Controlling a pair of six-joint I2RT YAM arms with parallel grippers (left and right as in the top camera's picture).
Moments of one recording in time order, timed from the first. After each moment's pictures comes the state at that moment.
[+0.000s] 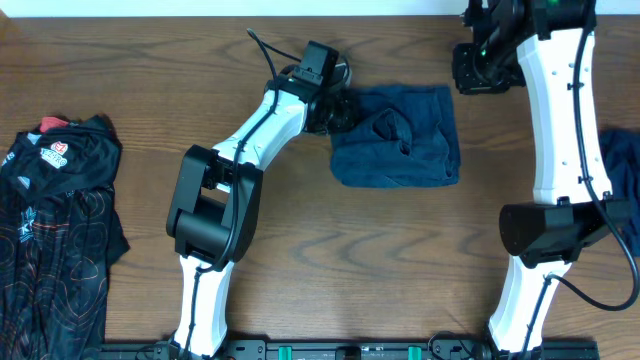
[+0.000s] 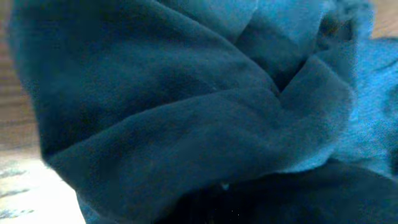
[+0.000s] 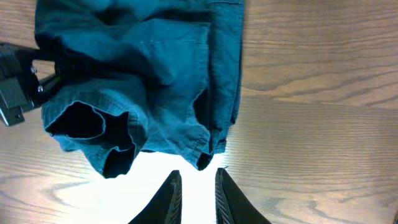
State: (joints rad) left arm -0.41 2.20 1.71 -0.58 0.44 -0.46; right arm 0.13 2.13 2.48 -1.70 -0.03 0.10
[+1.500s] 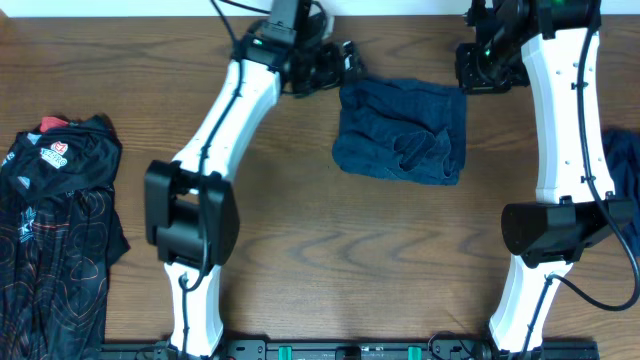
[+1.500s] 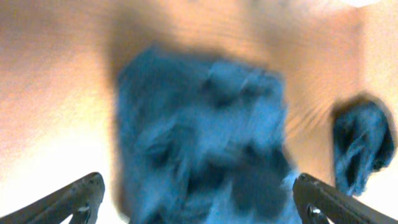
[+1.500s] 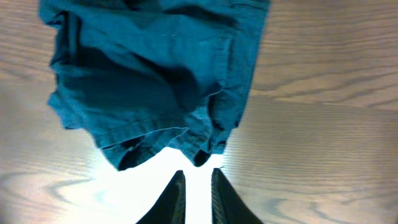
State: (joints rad) left arm -0.32 2.13 1.95 -0.81 0.49 -0.45; right arm 0.12 2.13 2.47 -1.70 -0.07 0.08
